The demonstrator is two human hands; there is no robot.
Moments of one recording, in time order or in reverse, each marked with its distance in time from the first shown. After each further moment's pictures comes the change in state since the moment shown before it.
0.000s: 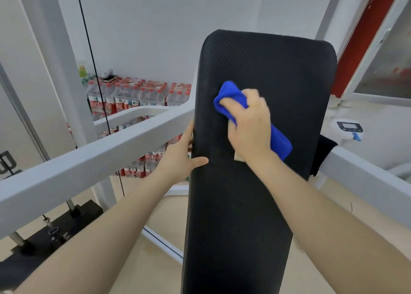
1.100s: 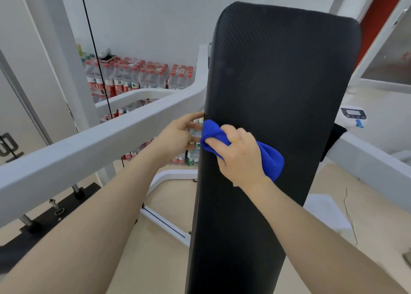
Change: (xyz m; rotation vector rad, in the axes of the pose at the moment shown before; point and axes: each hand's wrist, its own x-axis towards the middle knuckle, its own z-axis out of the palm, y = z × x) left_hand 0.005 -0.010 -0.027 -0.340 -0.116 -0.127; right_hand -0.075 -0.033 0.019 -0.014 -0.209 -0.223
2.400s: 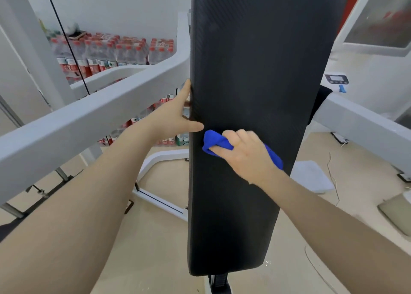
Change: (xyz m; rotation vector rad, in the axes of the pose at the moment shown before) left_hand 0.000 -0.018 0.005 0.370 -0.211 0.128; right_hand -0.082 0.009 0.001 -0.147 -0.239 -0.142
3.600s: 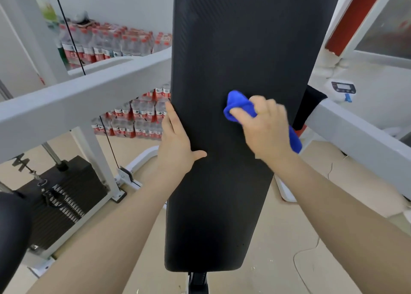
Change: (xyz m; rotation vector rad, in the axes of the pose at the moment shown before) left_hand -0.004 -0.001 0.122 0.195 0.554 -0.222; right_hand -0.004 0.075 -0.026 -0.118 0.215 0.203
